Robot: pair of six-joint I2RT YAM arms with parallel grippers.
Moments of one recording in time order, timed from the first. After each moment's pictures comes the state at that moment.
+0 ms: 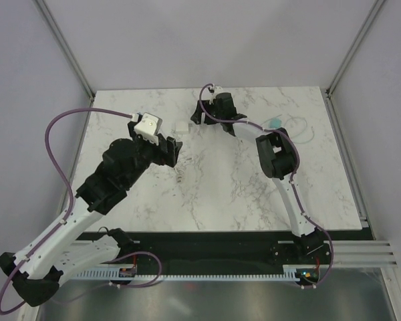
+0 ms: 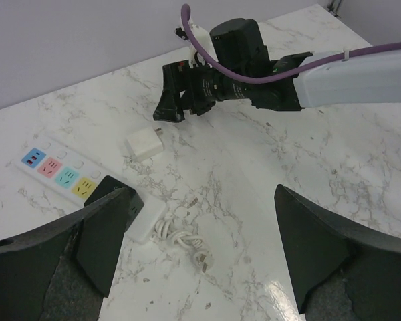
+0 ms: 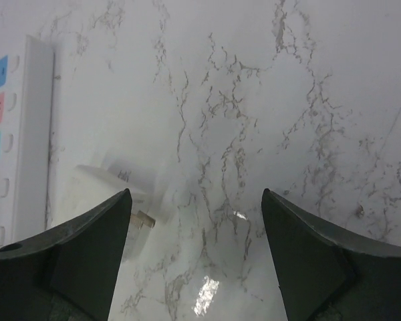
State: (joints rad) left arm -0.72 0.85 1.00 -0.30 -0.25 -0.04; right arm 0.46 2.53 1.97 0.11 -0.25 0.35
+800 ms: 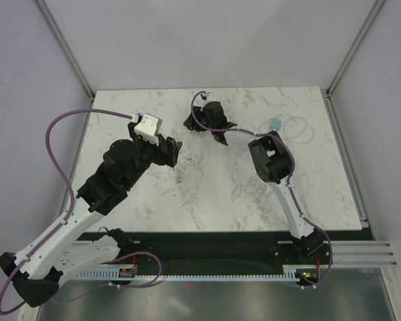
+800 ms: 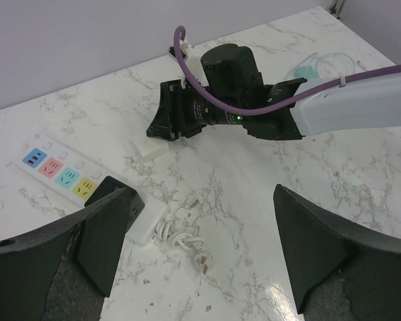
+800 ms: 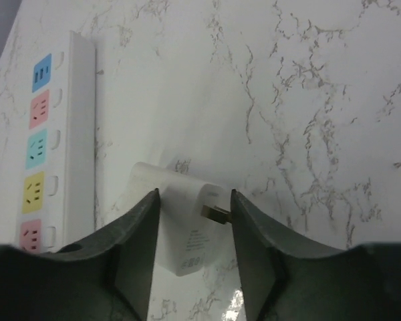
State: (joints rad) left arm -0.72 0.85 0.99 -0.27 -0.26 -0.04; right arm 0.54 2.52 1.88 0.26 -0.16 0.51
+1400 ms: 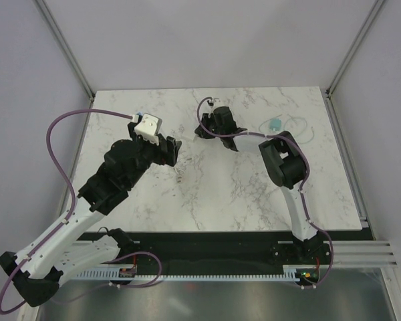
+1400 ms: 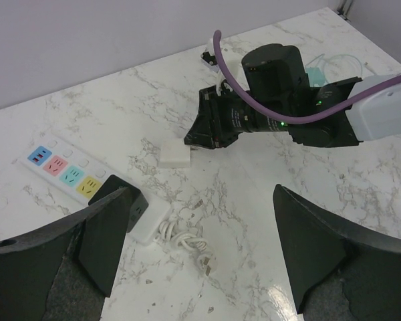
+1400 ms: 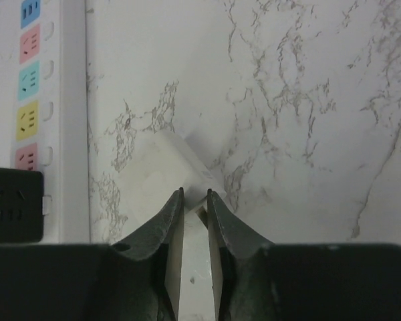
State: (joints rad) left arm -0.72 0.85 0.97 -0.26 -0.28 -0.04; right arm 0.53 2.29 1.56 0.28 -0.16 0.44
